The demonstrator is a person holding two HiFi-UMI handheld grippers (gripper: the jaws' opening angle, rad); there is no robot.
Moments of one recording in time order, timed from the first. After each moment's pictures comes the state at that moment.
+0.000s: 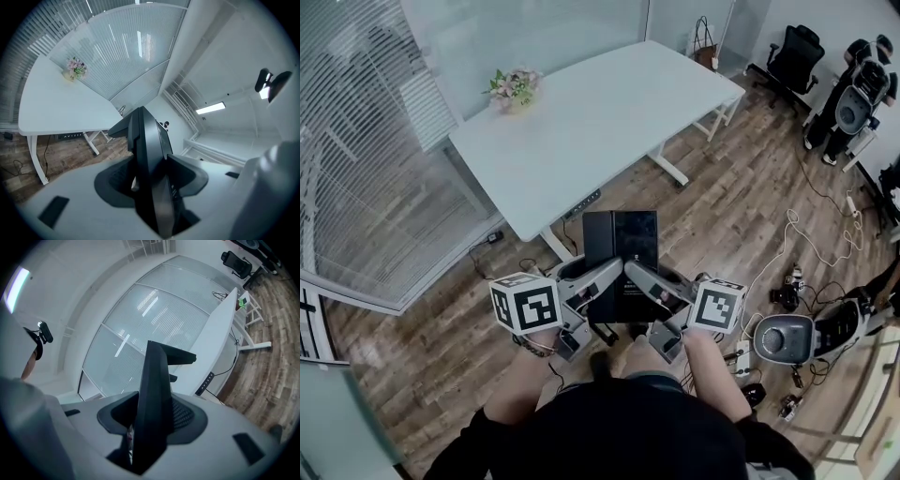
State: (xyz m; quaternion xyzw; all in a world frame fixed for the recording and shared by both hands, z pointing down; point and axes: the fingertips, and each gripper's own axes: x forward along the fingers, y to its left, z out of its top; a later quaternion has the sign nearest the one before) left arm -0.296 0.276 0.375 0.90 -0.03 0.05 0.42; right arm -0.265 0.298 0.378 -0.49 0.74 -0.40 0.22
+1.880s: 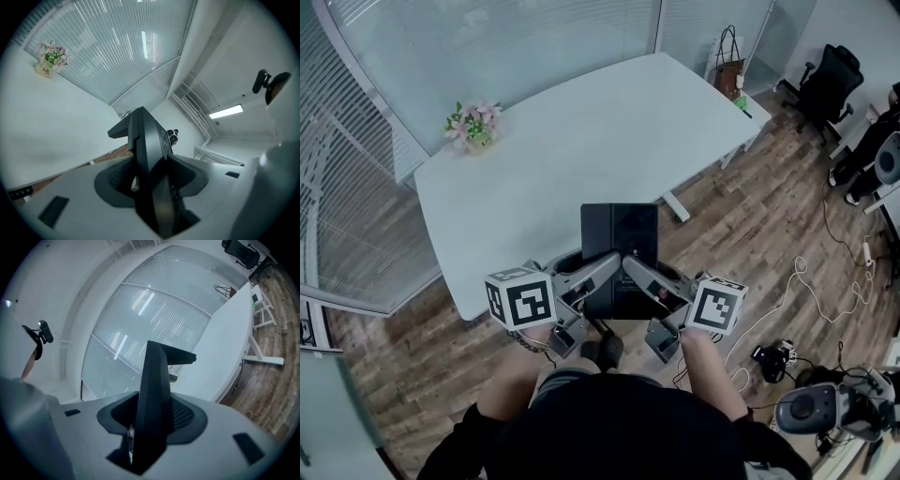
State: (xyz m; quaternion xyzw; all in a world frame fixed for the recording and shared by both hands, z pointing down) left arm -0.054 0.103 0.368 0.90 -0.08 0.03 0.42; right arm -0.025 0.122 0.370 -0.44 0.76 -0.42 0.22
